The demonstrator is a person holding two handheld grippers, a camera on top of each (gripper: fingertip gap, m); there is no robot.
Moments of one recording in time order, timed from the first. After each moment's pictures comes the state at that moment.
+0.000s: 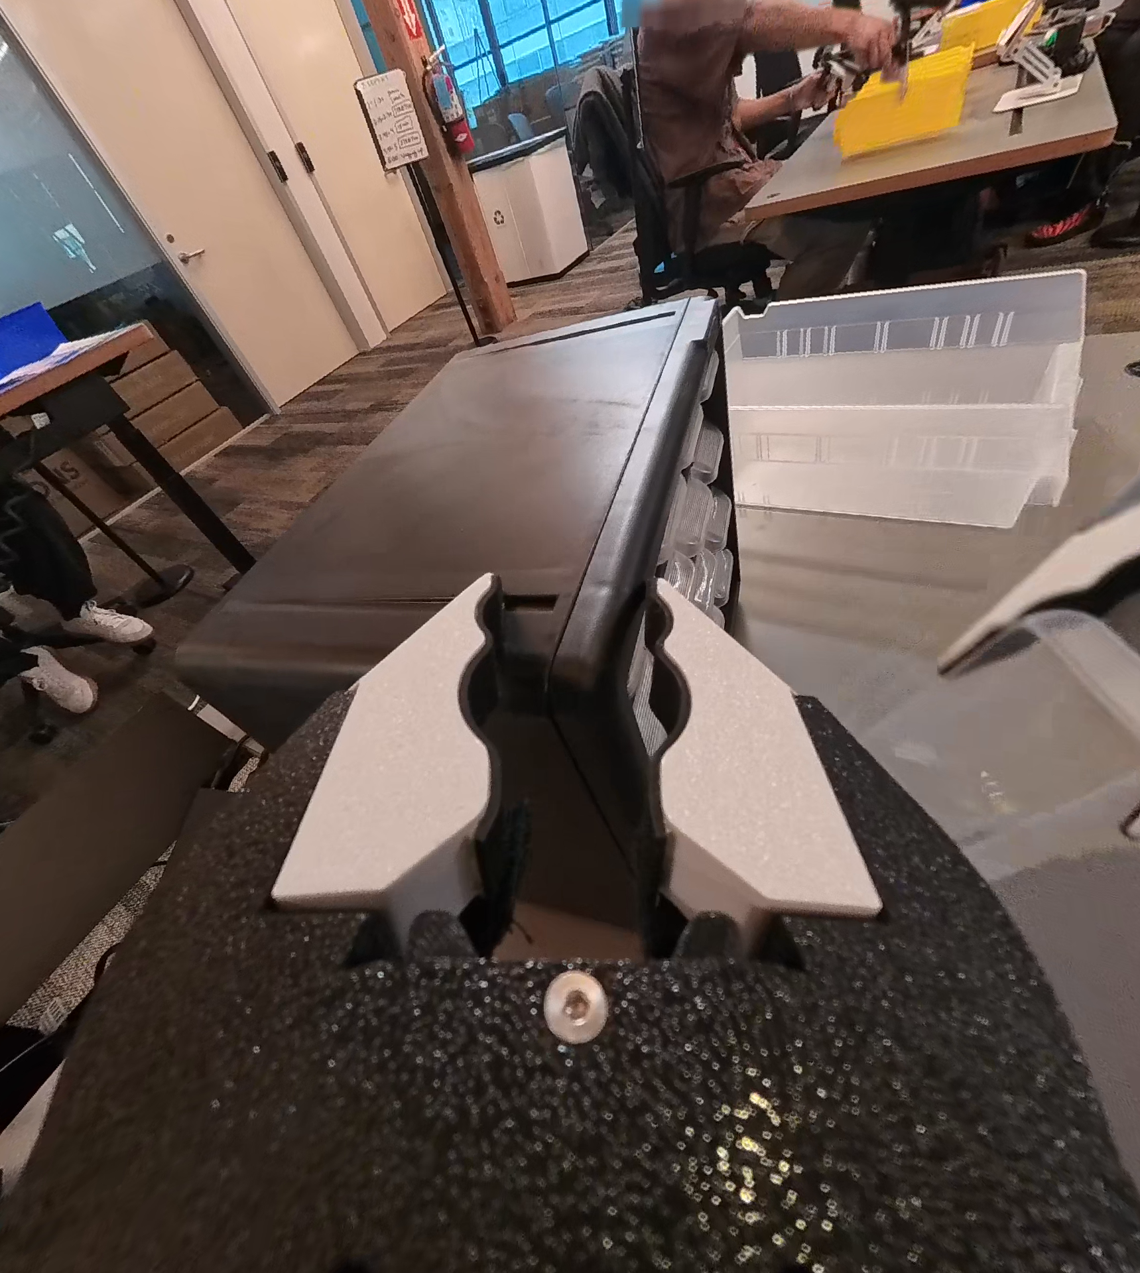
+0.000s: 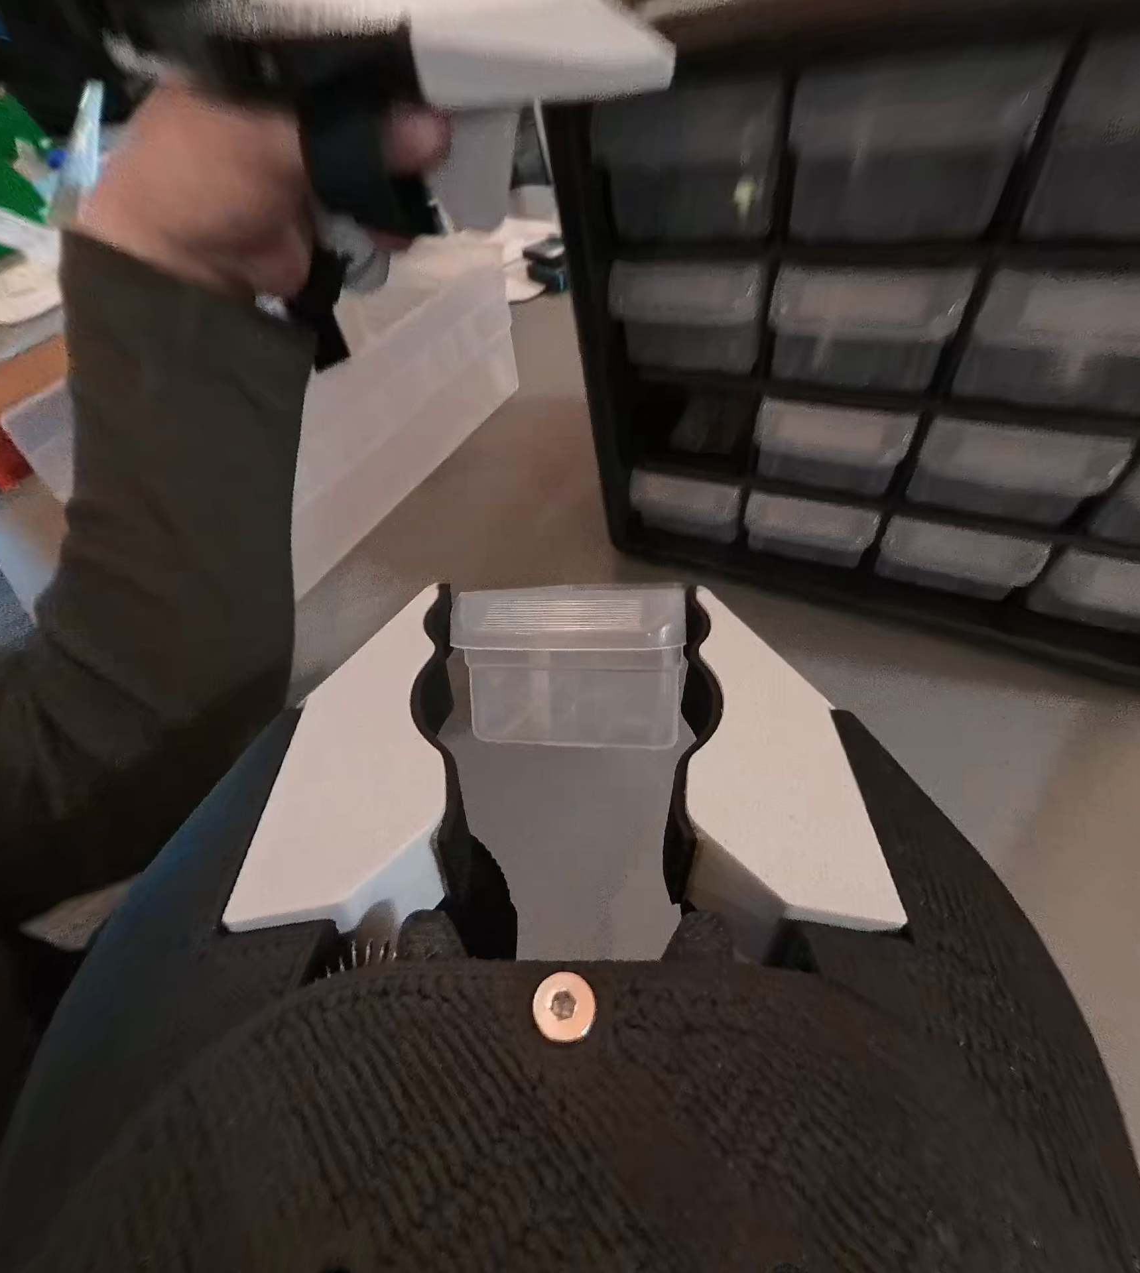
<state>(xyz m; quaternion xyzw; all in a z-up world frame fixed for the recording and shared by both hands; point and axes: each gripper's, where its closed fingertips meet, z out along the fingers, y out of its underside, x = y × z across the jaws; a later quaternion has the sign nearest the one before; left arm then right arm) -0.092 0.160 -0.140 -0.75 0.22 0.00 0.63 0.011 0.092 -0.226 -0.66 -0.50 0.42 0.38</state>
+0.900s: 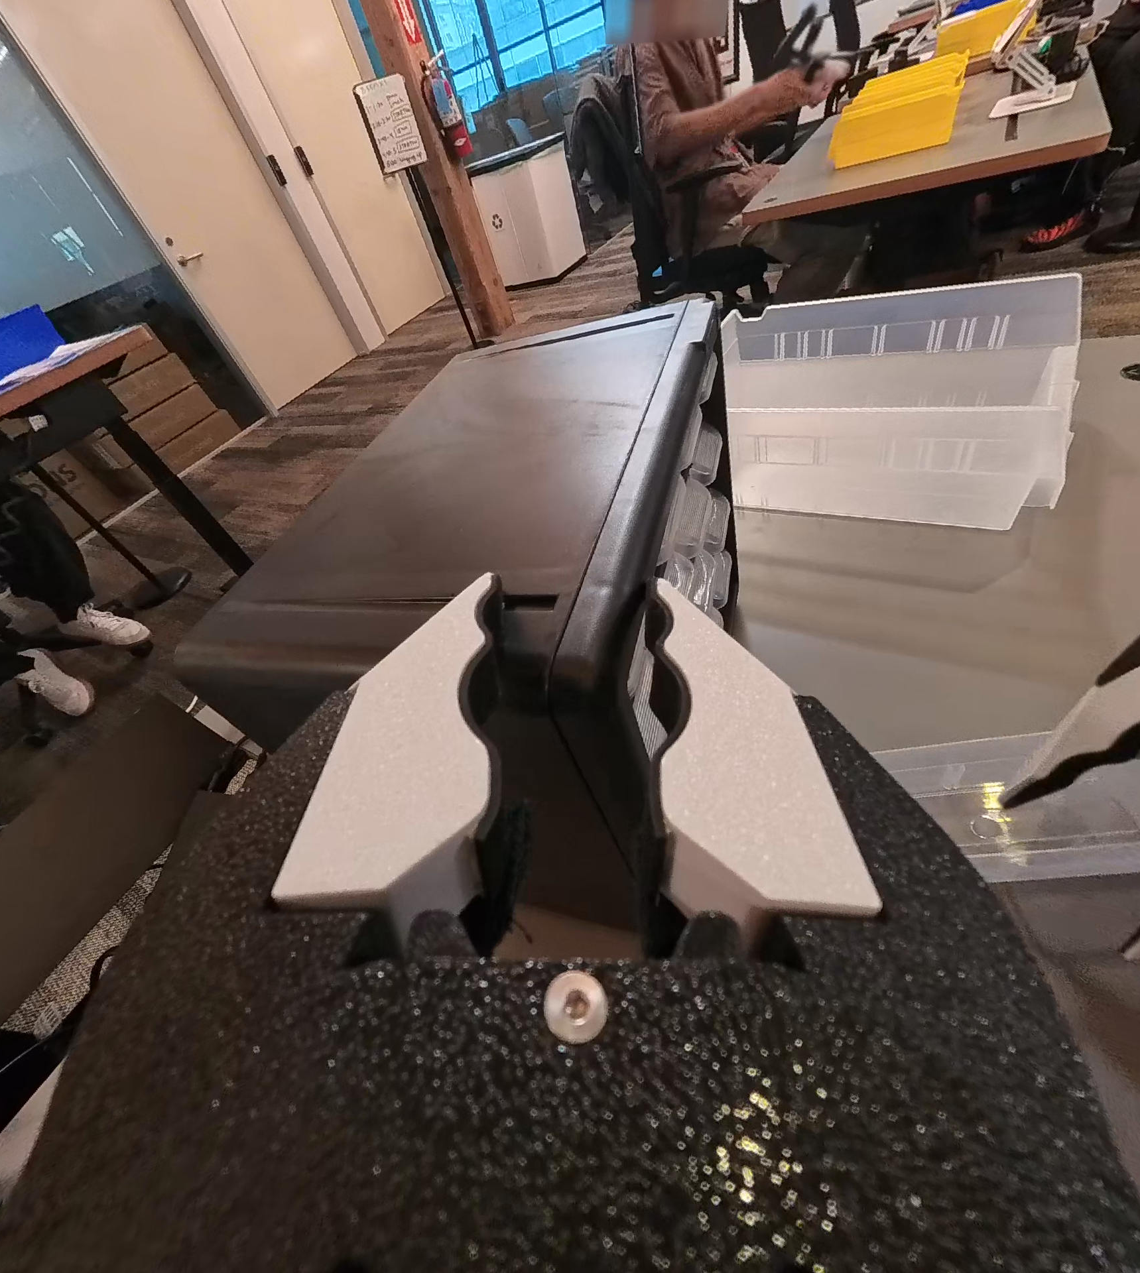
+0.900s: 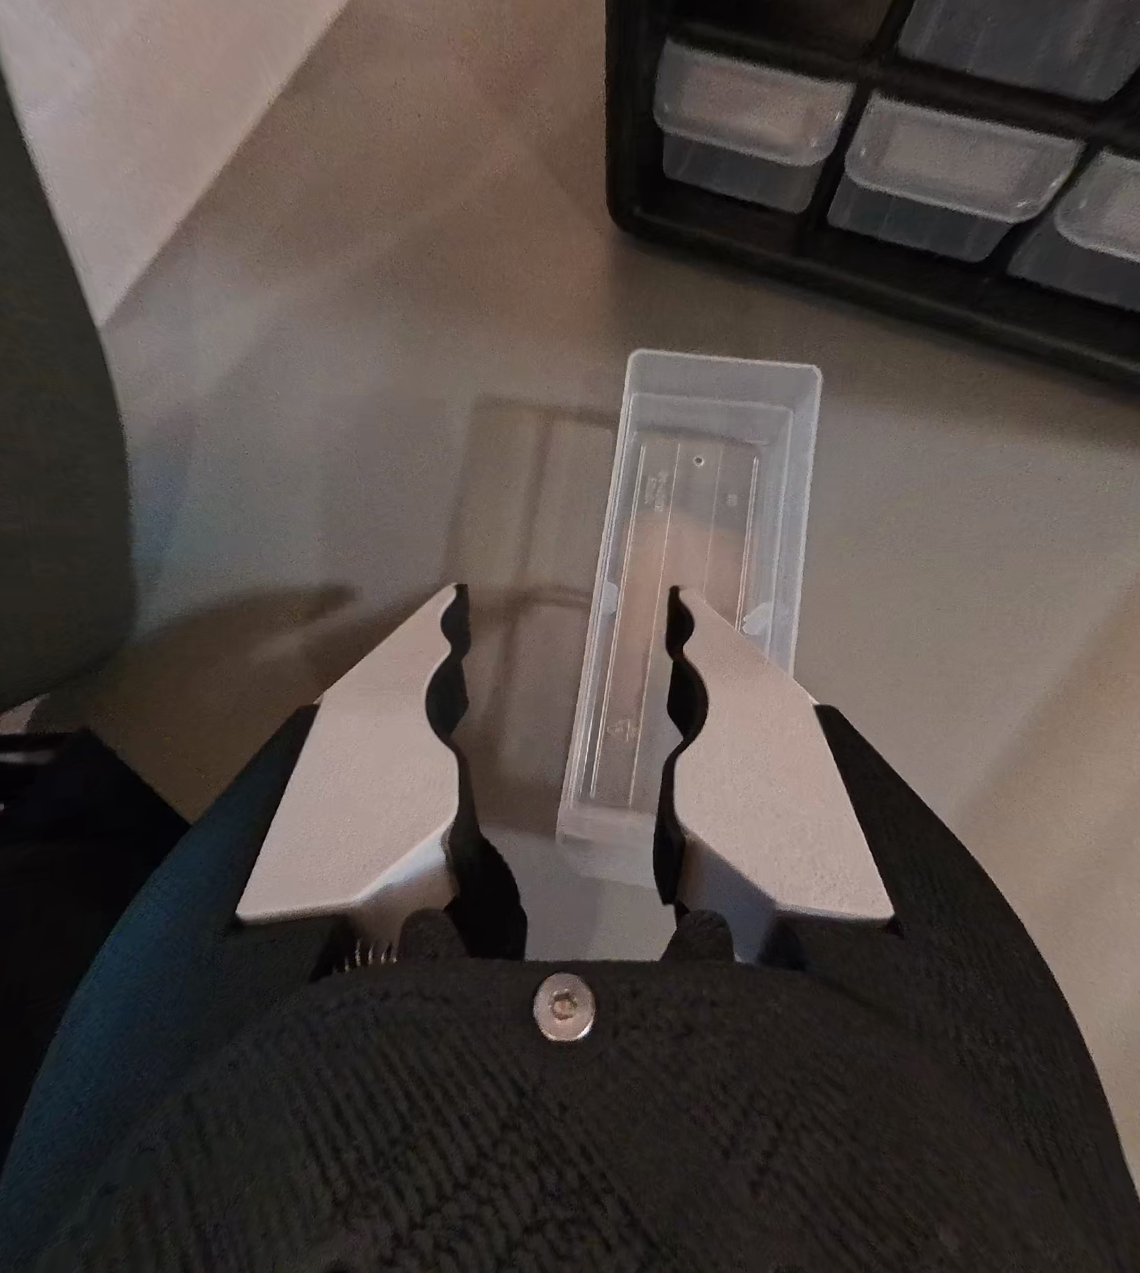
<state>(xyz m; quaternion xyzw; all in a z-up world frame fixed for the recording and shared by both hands) -0.092 0.160 -0.139 -0.74 0.22 -0.01 0.63 0.035 0.070 -0.317 -0.73 -0.57 0.26 0.27</state>
